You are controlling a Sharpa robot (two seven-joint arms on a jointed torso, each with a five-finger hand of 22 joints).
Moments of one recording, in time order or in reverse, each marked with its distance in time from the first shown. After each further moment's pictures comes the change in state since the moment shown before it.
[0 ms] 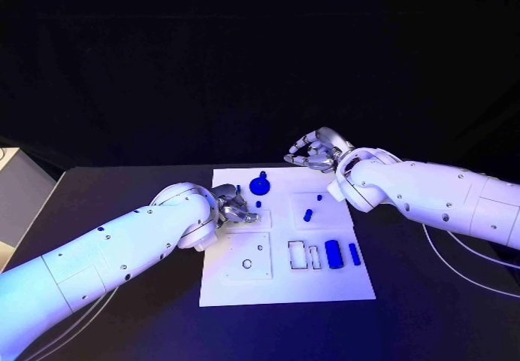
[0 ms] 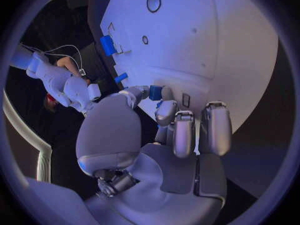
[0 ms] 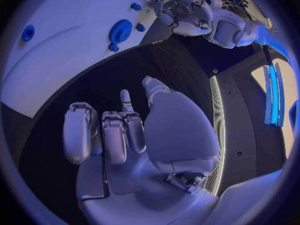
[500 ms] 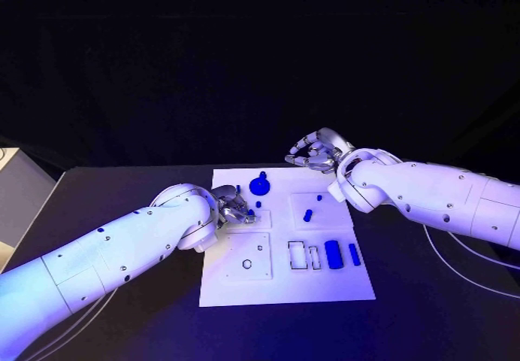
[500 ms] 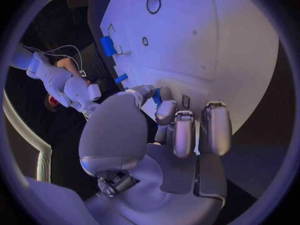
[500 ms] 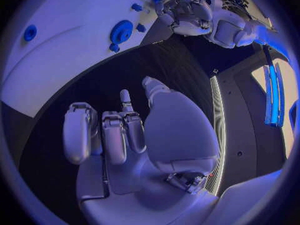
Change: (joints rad) left arm -0.002 -0.005 -0.001 0.006 -0.001 -0.002 -0.001; left_hand 0.083 0.057 -0.023 0.015 -0.082 0.008 -0.005 0.001 0.008 0.000 0.000 0.000 0.001 0.000 0.000 0.000 0.000 0.000 0.000 0.000 0.000 0.003; right arm -0.001 -0.001 0.000 0.000 0.000 0.001 0.000; right_hand -0.003 0.003 0.000 0.000 0.004 0.000 0.000 0.000 0.000 0.000 0.000 0.000 0.000 0.000 0.000 0.000 0.000 0.000 0.000 0.000 0.000 0.000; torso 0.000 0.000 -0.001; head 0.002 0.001
